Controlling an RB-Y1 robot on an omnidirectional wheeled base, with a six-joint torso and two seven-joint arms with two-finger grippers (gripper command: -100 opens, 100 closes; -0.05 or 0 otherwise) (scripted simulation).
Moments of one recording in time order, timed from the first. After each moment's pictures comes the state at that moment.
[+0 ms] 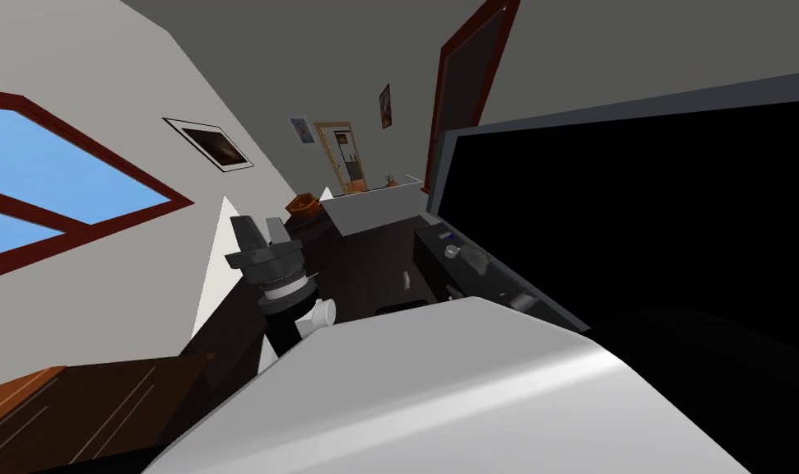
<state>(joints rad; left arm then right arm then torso) 0.48 -0.02 0.03 -2.39 -0.12 -0.63 0.01 0.63 -0.52 0.29 -1.38 0.11 -0.47 -0.28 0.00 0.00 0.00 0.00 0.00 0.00</state>
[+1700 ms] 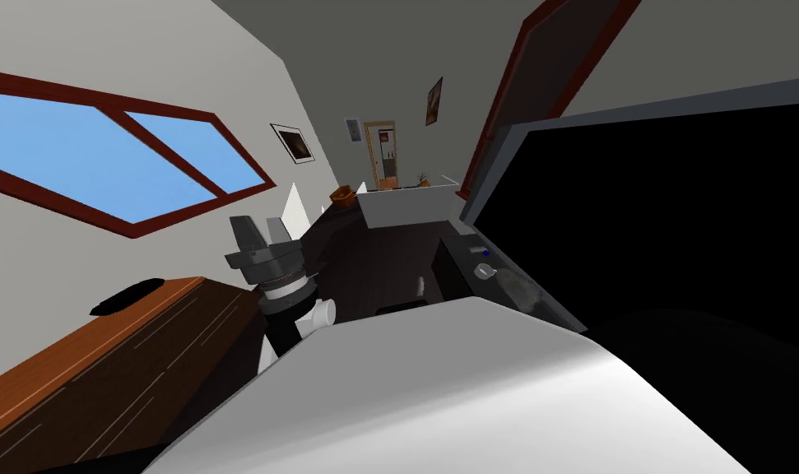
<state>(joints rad) 0.48 -0.02 0.03 -2.39 -0.12 -0.63 0.01 0.62 -0.75 0.43 -0.97 0.19 -0.46 -0.27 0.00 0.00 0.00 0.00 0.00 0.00</state>
